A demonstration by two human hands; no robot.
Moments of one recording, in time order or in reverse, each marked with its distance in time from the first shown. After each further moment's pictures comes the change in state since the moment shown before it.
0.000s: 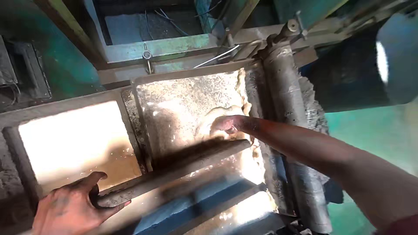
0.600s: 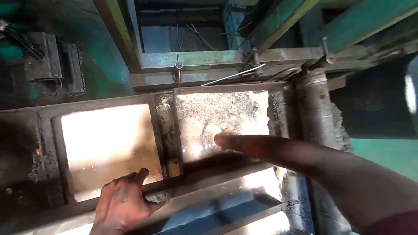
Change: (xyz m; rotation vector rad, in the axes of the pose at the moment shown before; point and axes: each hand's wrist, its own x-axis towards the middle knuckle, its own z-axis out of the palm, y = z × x) left_hand 0.003 0.008 0.004 0.056 0.091 0.014; right_hand -0.087 -0.119 0.039 -0.325 -0.043 -0.033
